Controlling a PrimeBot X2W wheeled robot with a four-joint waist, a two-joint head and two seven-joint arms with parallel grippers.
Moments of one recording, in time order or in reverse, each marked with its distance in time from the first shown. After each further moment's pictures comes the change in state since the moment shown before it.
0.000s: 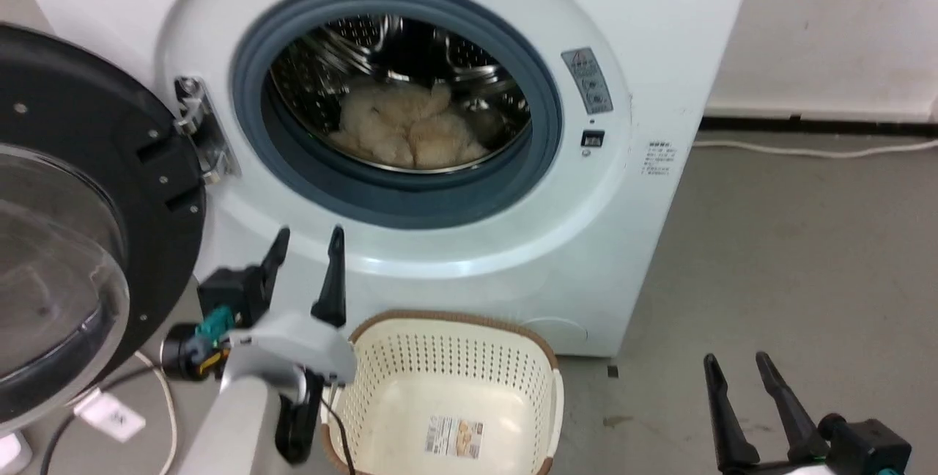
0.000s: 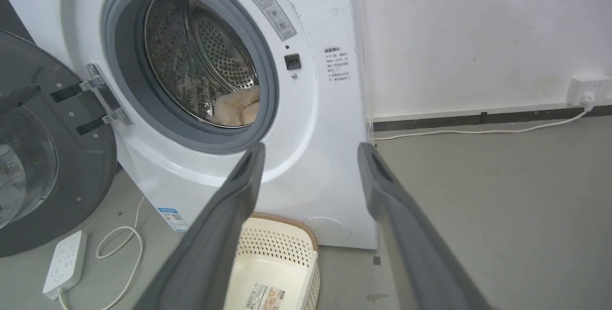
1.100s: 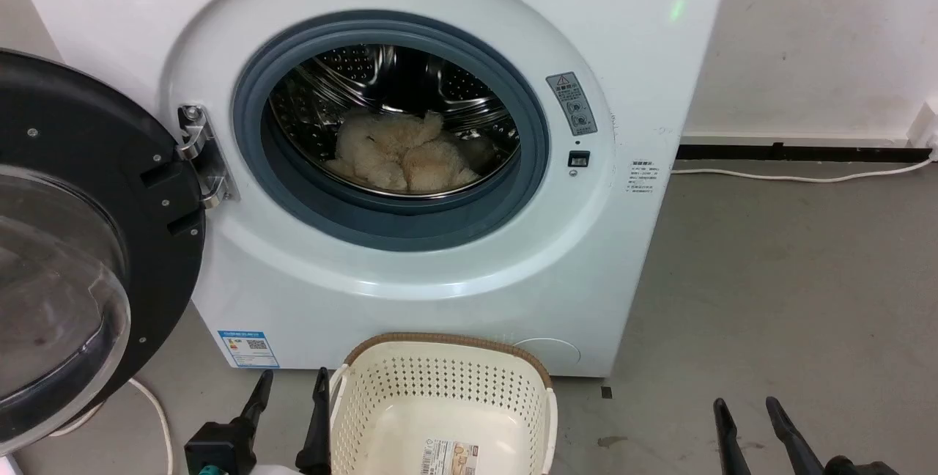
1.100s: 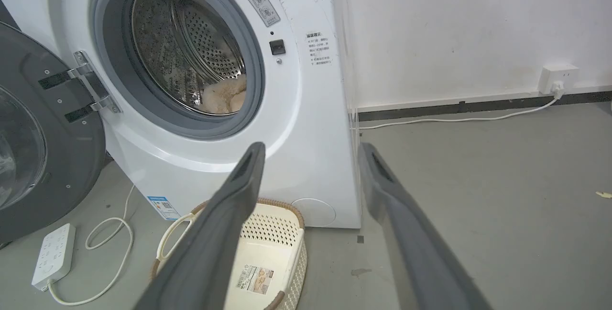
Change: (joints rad) left arm 0.455 0.043 -0.023 -0.360 0.011 0.106 0.048; right arm 0.099 0.000 -0.021 -0.011 -0.020 0.000 -0.001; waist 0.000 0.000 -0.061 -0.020
